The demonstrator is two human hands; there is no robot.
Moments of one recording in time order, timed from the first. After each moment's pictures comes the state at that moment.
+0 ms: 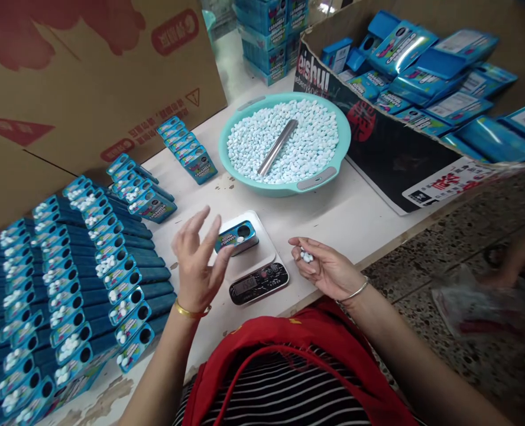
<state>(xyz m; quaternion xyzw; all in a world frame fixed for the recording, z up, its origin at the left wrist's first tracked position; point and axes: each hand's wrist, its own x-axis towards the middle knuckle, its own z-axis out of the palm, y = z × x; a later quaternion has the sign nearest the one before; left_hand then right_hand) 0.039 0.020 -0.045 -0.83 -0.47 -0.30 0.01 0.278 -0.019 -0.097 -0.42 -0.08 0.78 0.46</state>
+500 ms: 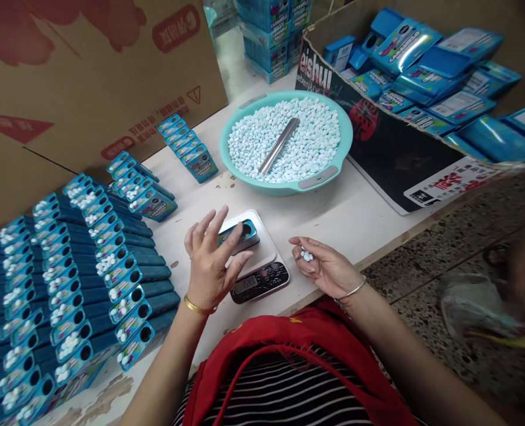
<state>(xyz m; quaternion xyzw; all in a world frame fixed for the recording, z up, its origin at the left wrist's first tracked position) 0.047 0.017 -0.054 -0.86 -0.44 -0.27 0.01 0.277 -0.019 -0.102 -0.43 -0.08 0.77 0.46</state>
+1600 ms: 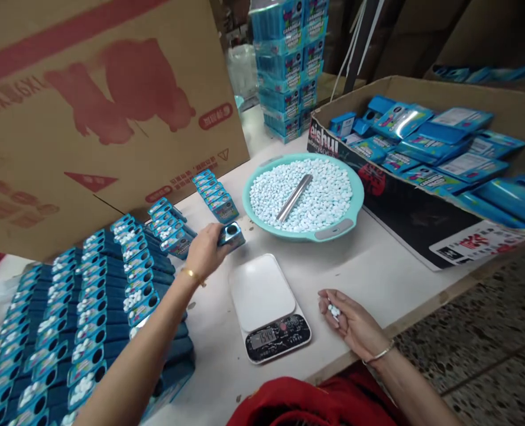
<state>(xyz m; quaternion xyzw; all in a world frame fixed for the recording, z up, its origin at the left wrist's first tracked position) 0.006 0.132 -0.035 -0.82 -0.57 -0.03 -0.03 0.276 -0.023 -0.135 -0.49 -0.11 0.72 0.47</state>
